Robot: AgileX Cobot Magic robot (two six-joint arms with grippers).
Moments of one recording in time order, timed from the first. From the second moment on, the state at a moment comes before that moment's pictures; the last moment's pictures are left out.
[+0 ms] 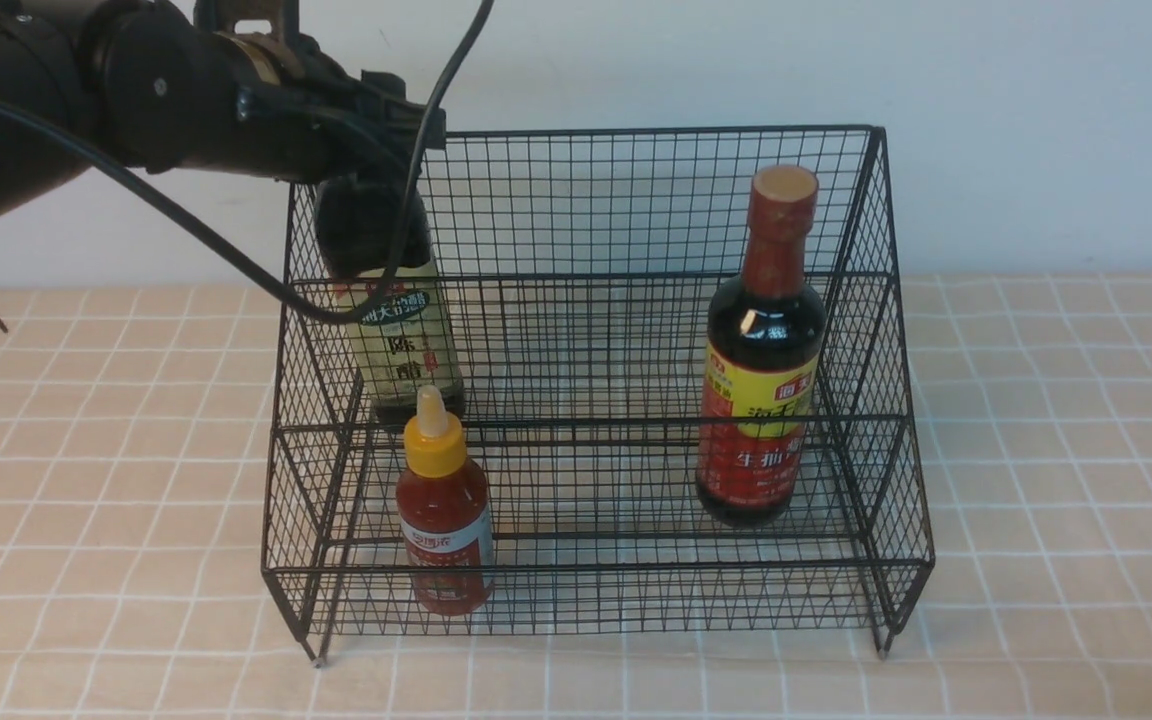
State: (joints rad) right arm -0.07 -0.01 0.02 0.10 0.36 -0.05; left arm -0.27 1.65 -1.40 -0.01 0.37 -0.11
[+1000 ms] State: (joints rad) right arm -0.07 -0.01 0.02 0.10 0.36 -0.05; left arm -0.27 0.88 -1.24 -0.02 0.84 -0.07
